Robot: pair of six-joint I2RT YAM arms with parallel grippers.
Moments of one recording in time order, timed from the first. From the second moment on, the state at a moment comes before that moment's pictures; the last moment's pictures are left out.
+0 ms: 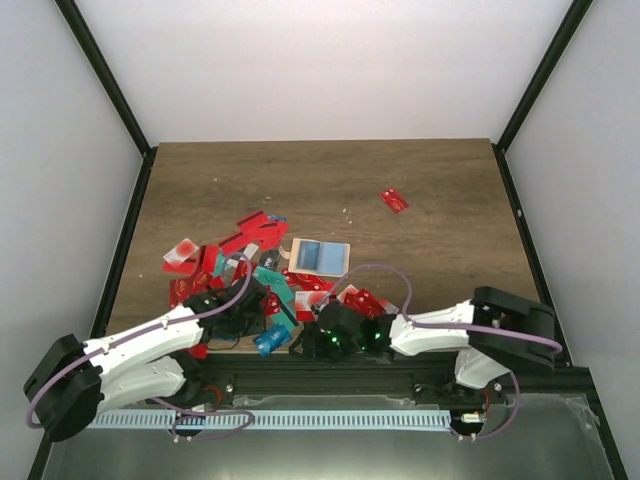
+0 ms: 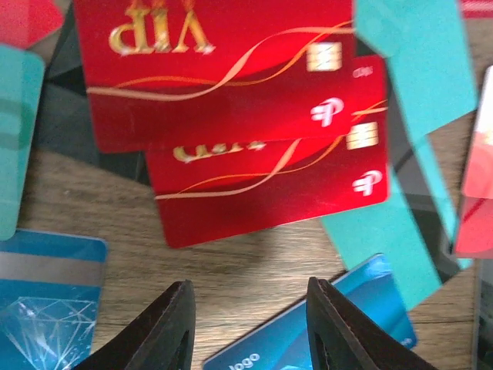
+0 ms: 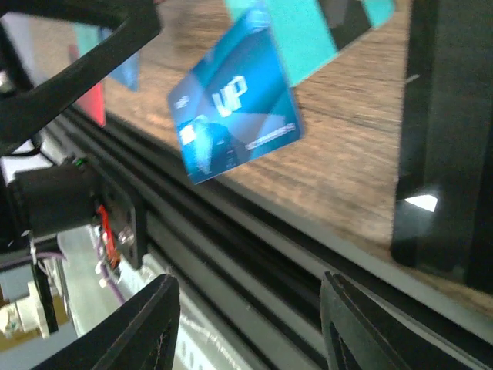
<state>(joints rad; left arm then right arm) -0.83 1.04 0.48 -0.64 -0.09 -0.95 1.26 1.45 0.53 0.22 -0.22 1.20</state>
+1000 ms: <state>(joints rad) -1.02 0.97 0.36 -0.51 0.01 -1.10 1.32 1.77 0.57 0.56 -0.17 1.55</state>
